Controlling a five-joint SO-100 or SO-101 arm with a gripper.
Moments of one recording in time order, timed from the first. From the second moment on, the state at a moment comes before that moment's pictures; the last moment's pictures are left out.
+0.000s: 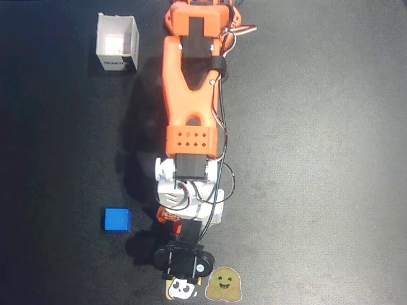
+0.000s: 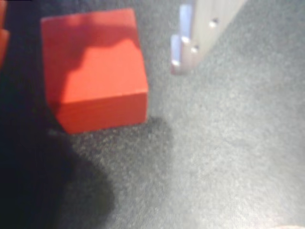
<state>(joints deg) -1.8 59.8 70.6 66.8 97.1</state>
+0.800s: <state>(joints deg) -1.8 59.7 78.0 62.6 97.8</state>
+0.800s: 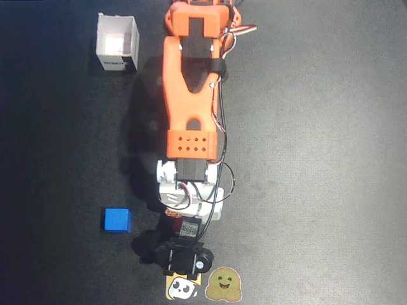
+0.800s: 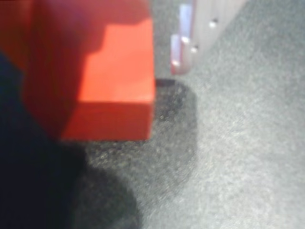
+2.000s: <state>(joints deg) 2.8 71.3 81.7 66.0 99.8</state>
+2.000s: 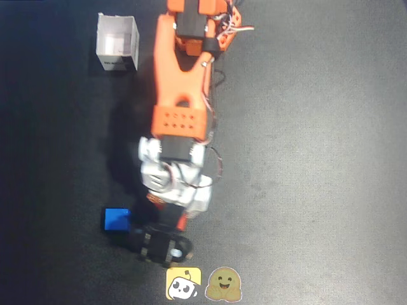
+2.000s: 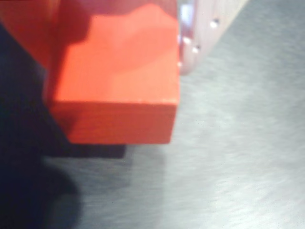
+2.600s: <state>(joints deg) 14.0 76.3 81.7 70.8 99.8</state>
